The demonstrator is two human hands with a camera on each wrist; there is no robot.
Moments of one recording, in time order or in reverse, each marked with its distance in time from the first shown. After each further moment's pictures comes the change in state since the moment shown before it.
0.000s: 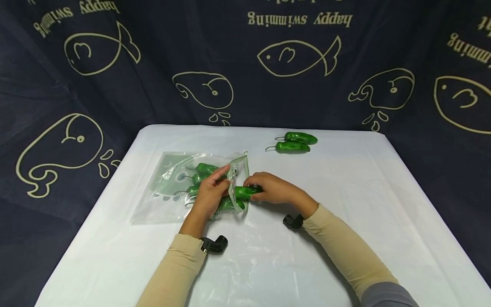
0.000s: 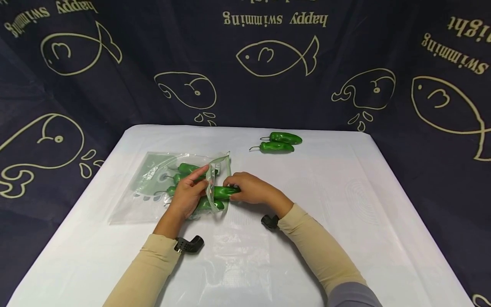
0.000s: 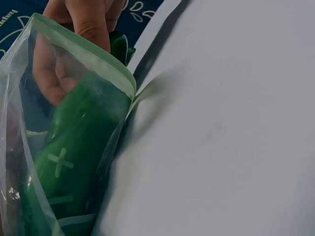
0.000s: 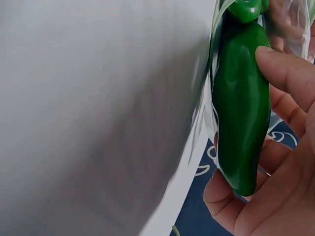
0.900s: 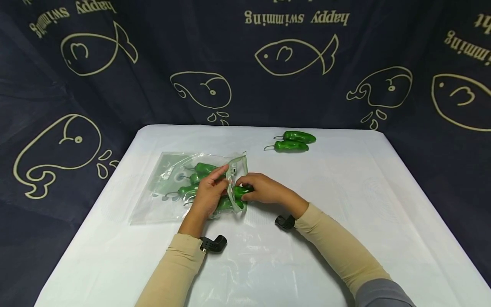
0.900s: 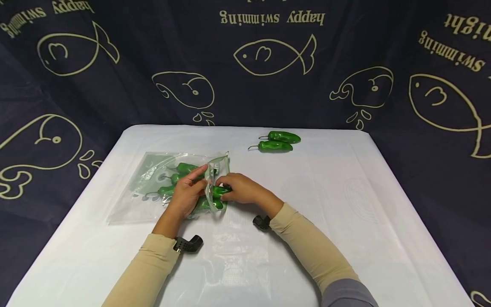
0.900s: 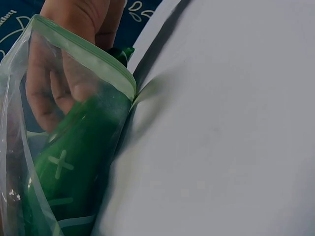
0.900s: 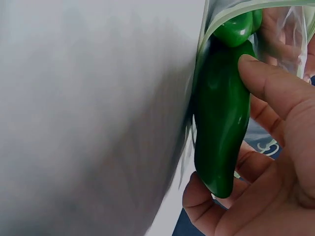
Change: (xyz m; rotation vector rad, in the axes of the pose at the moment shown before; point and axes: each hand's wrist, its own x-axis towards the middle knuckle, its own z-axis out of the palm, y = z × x) left_hand 0.001 0.000 0.001 -0.003 0.000 -0.007; right_hand 0.013 -0.012 0.010 0.042 0.030 0.032
